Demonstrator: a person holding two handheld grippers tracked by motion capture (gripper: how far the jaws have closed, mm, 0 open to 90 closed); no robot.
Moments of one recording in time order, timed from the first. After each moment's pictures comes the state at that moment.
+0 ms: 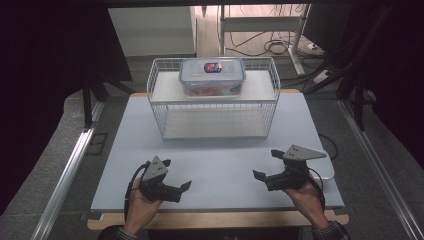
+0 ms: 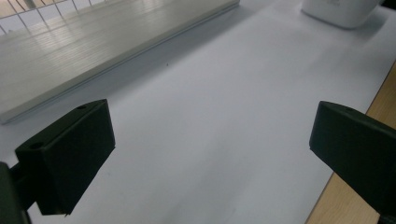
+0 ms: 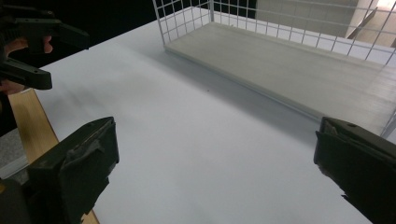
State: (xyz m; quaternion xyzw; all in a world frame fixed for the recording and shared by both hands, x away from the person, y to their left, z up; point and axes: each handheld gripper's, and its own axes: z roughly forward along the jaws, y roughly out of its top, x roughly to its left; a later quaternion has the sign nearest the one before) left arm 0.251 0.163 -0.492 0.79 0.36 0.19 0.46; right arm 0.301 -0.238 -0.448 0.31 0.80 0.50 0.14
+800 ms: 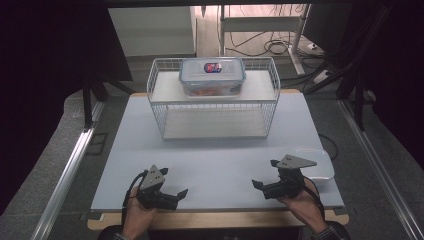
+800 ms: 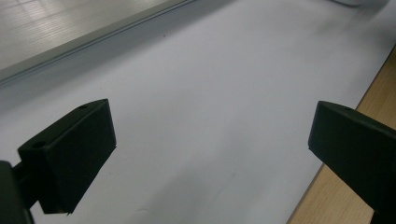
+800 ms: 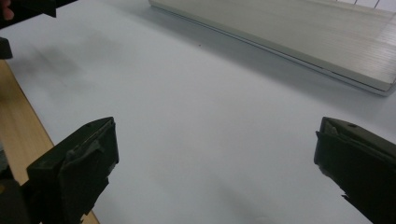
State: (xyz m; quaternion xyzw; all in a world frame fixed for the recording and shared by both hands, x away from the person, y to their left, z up) left arm 0.242 0.171 -0.514 0.79 0.36 0.17 0.46; right arm 0.298 -0.237 -0.480 0.33 0.82 0.45 0.14
